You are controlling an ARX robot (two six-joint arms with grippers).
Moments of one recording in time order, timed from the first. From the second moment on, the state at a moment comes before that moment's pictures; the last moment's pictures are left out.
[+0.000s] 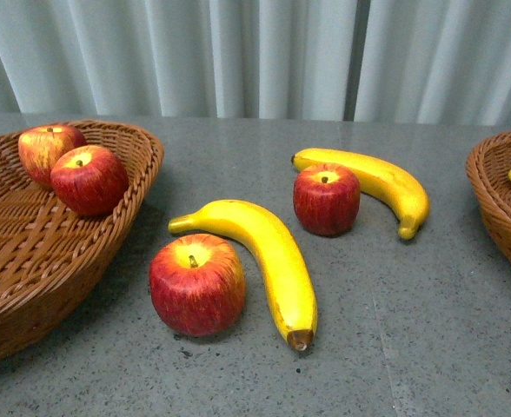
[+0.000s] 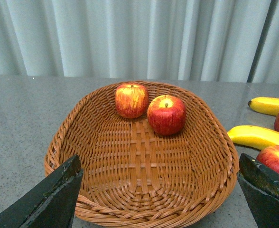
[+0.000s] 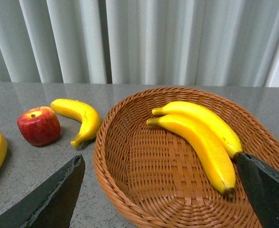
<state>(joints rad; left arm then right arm) 0.00 0.01 0.01 0.00 0.00 0.00 0.00 0.00 0.01 0.00 0.00 0.00</state>
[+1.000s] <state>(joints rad) 0.00 0.01 0.01 0.00 0.00 0.00 0.00 0.00 0.01 0.00 0.00 0.00</state>
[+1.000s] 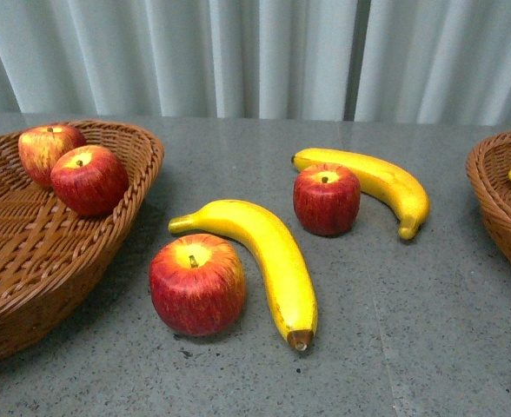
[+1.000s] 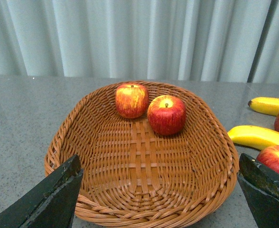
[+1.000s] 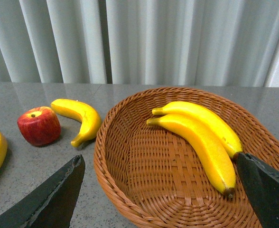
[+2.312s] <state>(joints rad) -0.43 1.49 0.89 -0.01 0.13 0.33 0.00 0.00 0.01 0.00 0.00 0.00</state>
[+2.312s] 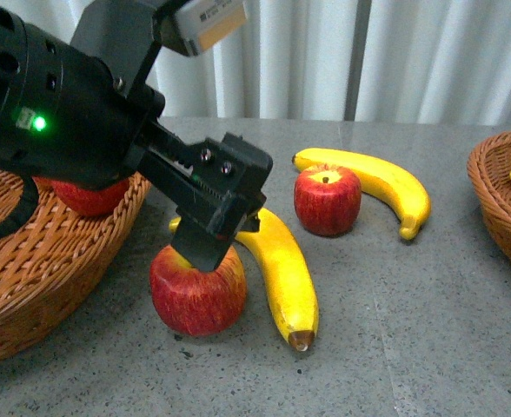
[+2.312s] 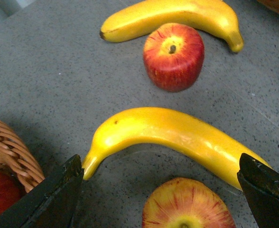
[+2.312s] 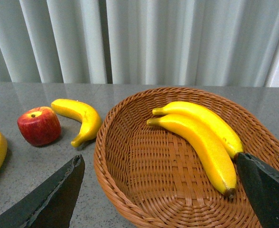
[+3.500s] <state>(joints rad) -0.41 1.52 0.80 -0.03 0.21 0.48 0.00 0.00 0.01 0.00 0.00 0.00</state>
